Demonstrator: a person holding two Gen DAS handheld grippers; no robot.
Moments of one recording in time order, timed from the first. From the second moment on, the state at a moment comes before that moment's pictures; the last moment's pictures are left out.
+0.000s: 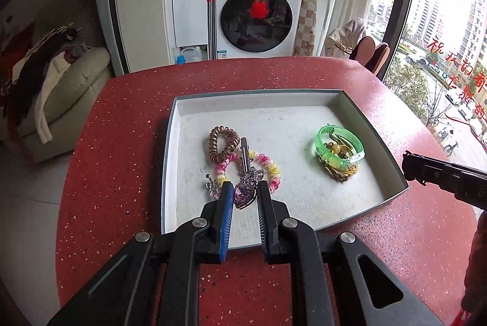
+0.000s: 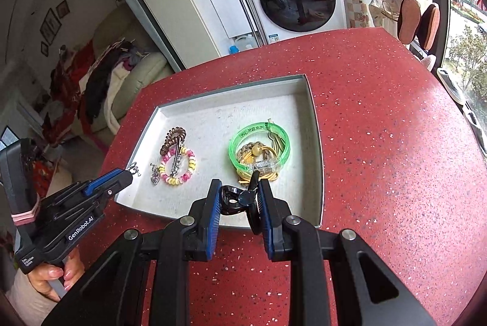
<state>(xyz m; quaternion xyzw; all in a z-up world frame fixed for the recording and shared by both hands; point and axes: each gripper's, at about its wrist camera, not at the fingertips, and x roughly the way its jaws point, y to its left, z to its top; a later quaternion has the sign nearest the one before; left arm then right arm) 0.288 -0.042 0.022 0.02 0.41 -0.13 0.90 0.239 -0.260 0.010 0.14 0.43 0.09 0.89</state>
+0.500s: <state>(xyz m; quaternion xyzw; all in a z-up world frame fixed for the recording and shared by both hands) 0.313 -0.047 0.002 0.02 0.43 -0.12 0.90 0.265 -0.262 -0.011 0.14 0.46 0.09 0.87</state>
